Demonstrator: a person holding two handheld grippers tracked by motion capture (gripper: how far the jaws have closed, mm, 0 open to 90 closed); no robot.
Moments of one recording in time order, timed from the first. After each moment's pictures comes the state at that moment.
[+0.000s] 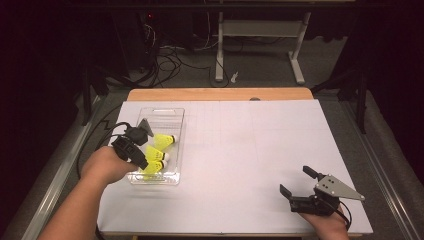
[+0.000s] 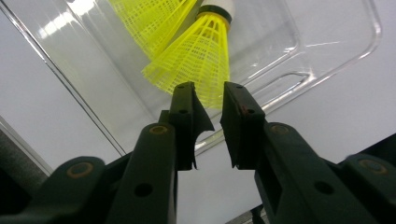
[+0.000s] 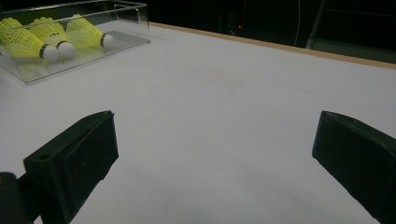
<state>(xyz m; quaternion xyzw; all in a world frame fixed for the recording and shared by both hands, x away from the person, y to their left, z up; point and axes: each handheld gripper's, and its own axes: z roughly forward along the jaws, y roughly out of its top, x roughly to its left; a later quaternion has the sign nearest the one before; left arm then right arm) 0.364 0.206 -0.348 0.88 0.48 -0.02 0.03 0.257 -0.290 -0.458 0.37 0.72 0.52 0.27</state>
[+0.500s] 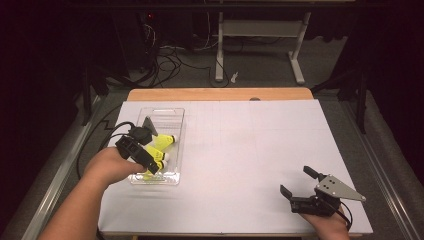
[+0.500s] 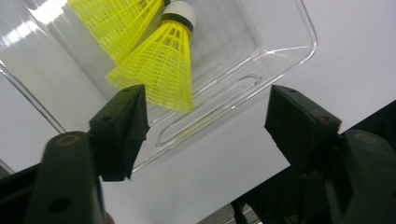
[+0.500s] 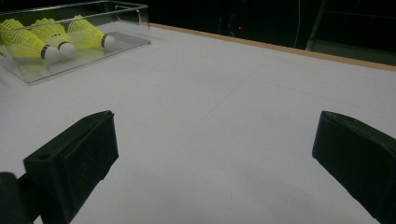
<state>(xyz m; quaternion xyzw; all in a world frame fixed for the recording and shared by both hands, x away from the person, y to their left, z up) 0.361 0.195 -0.344 0.88 0.48 -0.05 0.05 0.256 -0.291 -0.457 0.37 0.72 0.52 0.27</state>
